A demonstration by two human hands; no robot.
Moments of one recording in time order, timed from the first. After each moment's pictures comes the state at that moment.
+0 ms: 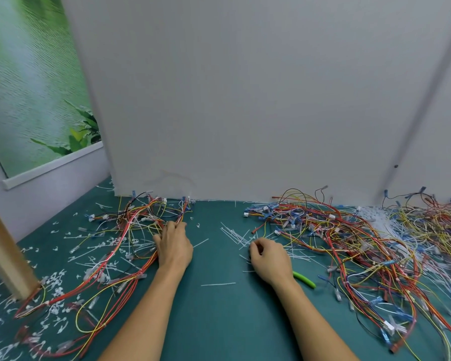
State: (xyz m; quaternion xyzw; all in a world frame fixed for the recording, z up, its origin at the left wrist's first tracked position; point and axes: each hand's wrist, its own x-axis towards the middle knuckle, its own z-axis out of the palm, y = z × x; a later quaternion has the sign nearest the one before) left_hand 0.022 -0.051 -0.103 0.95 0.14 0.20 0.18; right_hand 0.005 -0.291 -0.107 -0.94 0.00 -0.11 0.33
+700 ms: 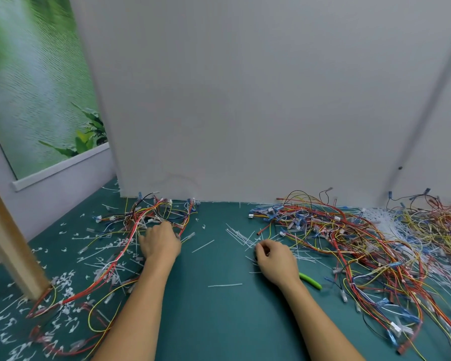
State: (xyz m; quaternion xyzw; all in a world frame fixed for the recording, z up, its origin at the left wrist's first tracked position) left_hand 0.010 -0.018 -0.061 0.96 0.23 0.09 0.10; right_hand 0.002 -0.291 -0.105 -0.94 0.00 -0.11 0.33
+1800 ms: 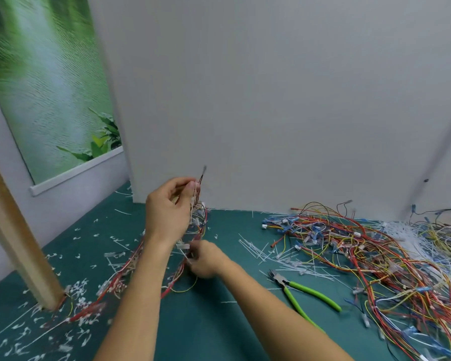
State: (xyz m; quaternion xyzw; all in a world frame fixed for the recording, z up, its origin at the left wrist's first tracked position) left_hand -0.024 -0.024 0.043 0.73 -0.04 0.38 0.57; right_hand 0.026 -0.122 -0.060 -0.91 -0.24 0.14 0.29
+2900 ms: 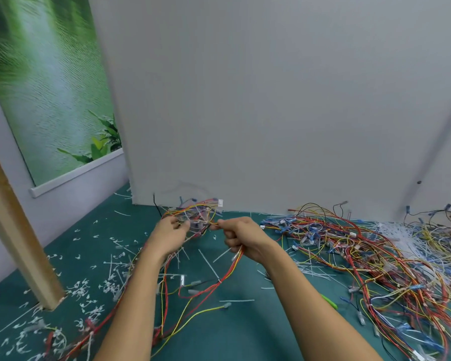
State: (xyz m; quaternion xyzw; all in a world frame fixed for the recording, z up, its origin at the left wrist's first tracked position) left_hand 0.006 0.013 -0.021 0.86 0.13 0.07 0.48; right_hand 0.039 -0.196 -0.012 -0.67 -0.08 0.22 0.71
